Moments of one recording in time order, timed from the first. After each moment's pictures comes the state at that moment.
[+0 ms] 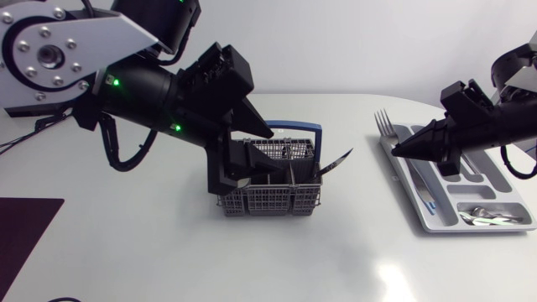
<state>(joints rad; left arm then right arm) -0.65 1.45 1.29 -0.64 0.46 0.65 -0.20 1.47 1.14 -0.85 -0.72 -1.01</state>
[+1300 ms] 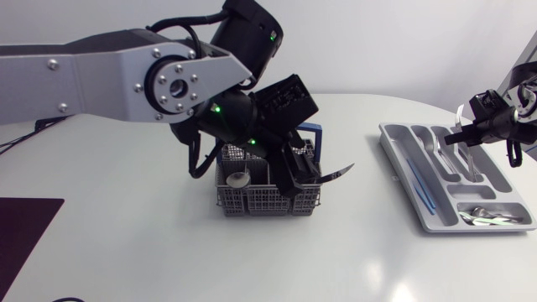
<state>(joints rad) -0.79 1.67 1.38 -0.52 0.28 0.49 -0.44 1.90 1.31 -0.24 -0.02 -0.53</state>
